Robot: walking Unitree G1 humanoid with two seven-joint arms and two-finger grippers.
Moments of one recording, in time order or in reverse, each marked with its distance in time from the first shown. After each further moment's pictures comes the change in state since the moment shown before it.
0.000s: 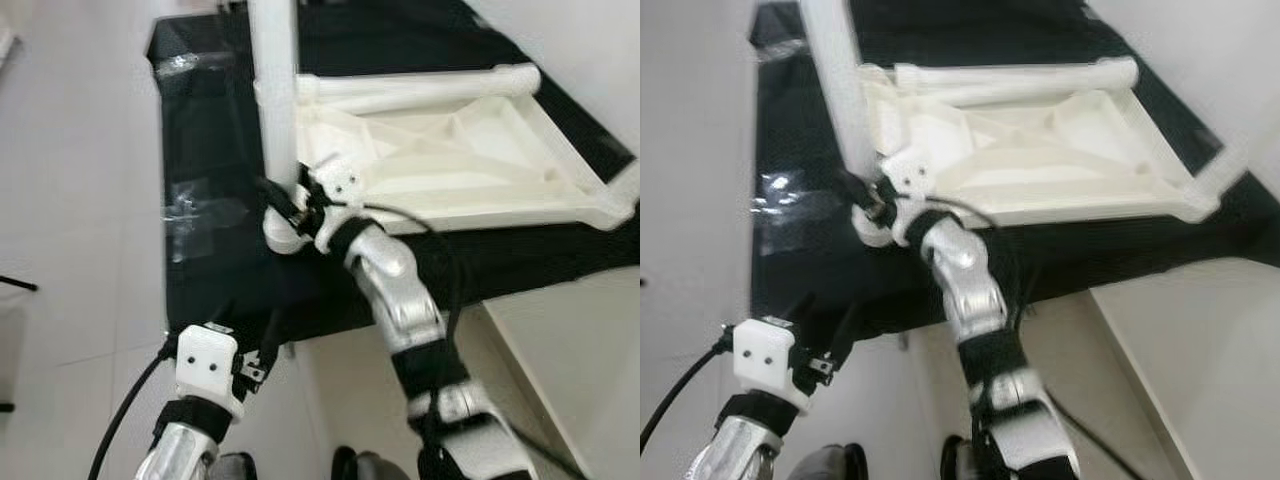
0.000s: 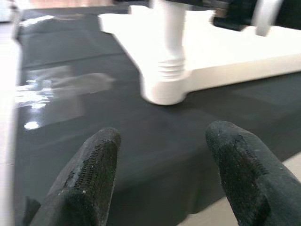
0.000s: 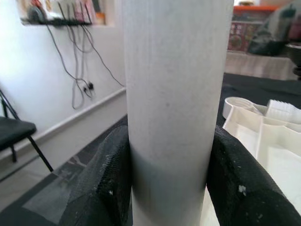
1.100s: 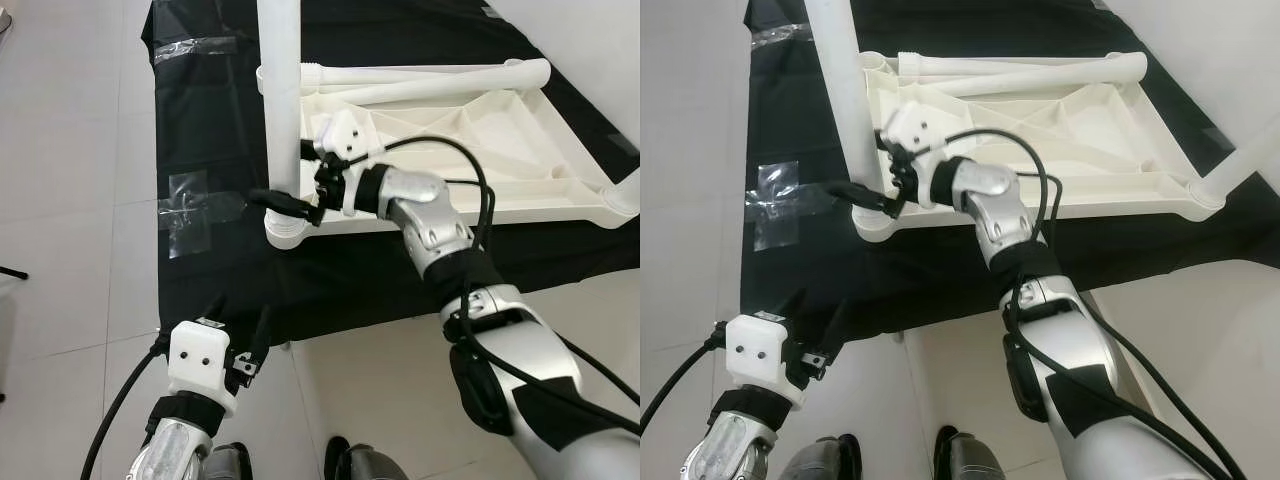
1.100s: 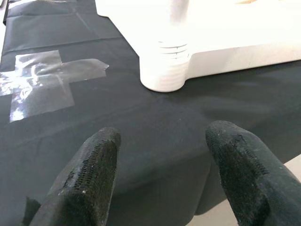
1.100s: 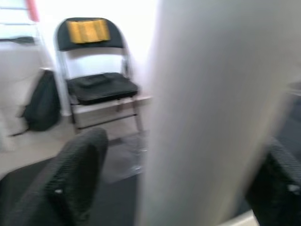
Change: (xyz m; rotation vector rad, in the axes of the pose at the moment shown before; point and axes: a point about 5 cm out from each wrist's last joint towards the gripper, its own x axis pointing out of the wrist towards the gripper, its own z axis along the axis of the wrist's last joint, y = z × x) left arm 0.002 -0.002 0.000 -0.007 -0.001 -0.002; right arm 0.030 -0.040 0.057 -0.151 -0.012 0.652
